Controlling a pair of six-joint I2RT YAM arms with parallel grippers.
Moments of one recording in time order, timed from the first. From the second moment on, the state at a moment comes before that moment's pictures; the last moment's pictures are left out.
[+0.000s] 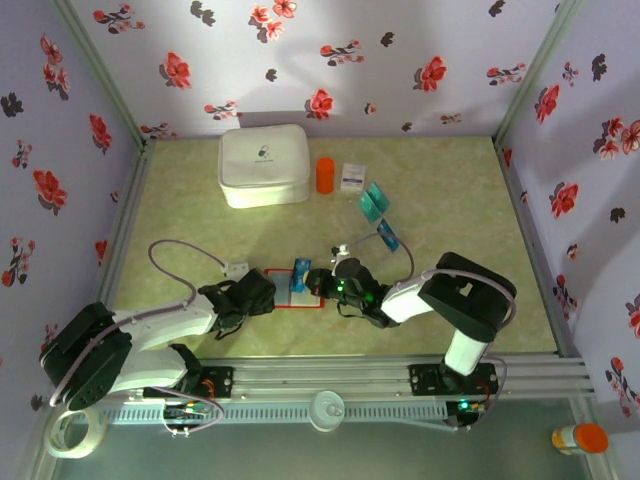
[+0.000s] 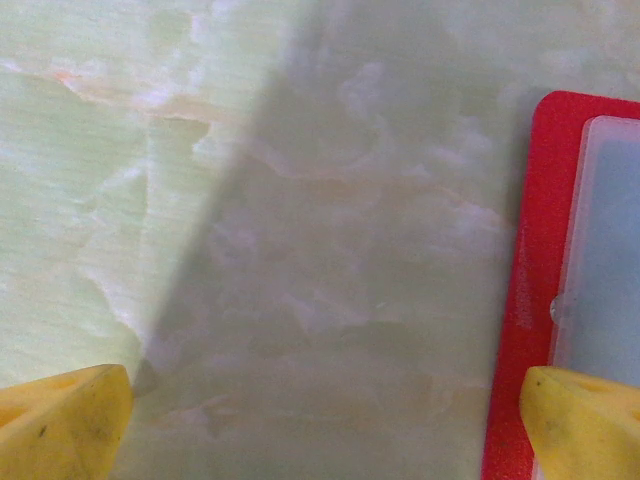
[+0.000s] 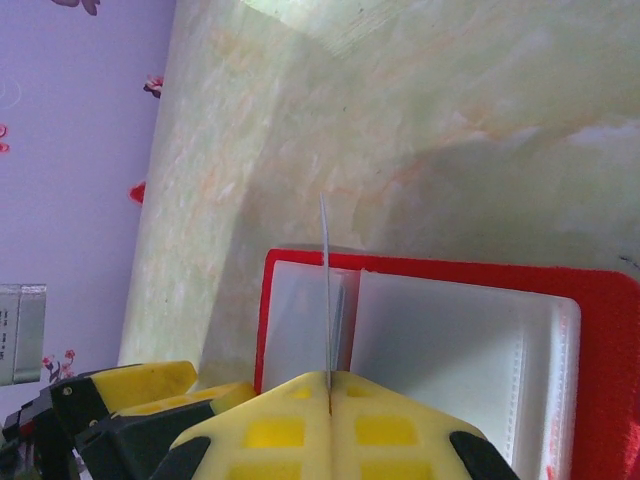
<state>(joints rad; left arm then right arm) -0.86 1.21 0.44 -0.42 -0.45 -0.89 0.96 1.73 0.50 0.78 -0.05 1.08</state>
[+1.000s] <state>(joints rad) -0.86 1.21 0.44 -0.41 -0.45 -0.89 0.98 1.79 0.49 0.86 -0.06 1.15</state>
